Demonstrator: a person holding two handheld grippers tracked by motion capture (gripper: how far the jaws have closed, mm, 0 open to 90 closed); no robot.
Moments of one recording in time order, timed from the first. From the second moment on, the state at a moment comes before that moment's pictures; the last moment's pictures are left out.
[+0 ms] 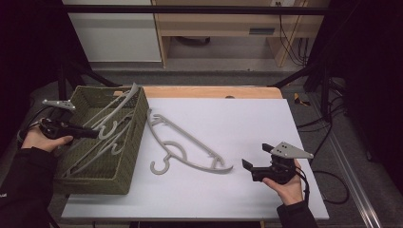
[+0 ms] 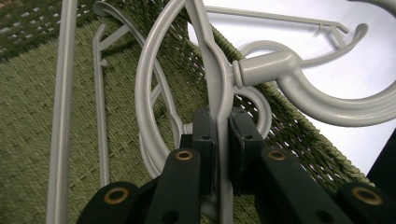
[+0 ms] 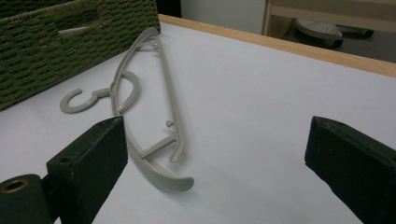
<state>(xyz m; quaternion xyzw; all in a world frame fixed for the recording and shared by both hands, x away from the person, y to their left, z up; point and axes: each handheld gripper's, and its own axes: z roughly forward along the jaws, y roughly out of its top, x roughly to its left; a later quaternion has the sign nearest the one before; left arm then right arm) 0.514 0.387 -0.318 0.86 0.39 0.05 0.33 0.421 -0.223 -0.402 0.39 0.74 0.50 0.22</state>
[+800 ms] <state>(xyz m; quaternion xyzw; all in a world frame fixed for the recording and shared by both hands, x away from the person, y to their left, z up) 0.530 0.375 -0.360 0.85 0.43 0.05 0.29 0.420 -0.223 -0.401 0.39 0.74 0.50 0.22</state>
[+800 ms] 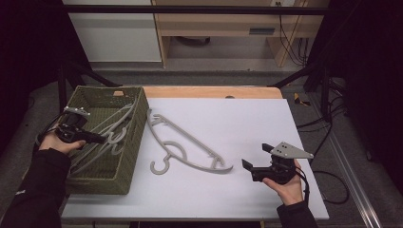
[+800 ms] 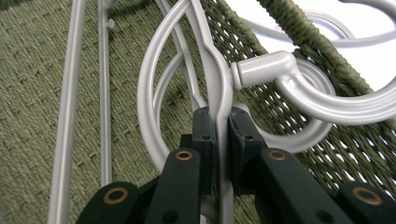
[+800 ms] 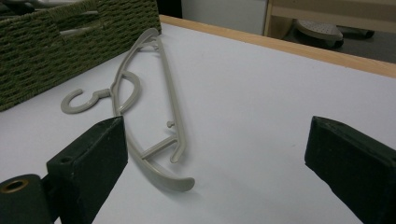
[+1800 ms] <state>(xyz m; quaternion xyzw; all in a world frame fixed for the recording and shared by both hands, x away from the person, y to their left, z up) 0.495 0.378 -0.344 0.82 0.43 0.15 0.34 0.420 -0.220 -0.400 0.39 0.74 0.50 0.22</state>
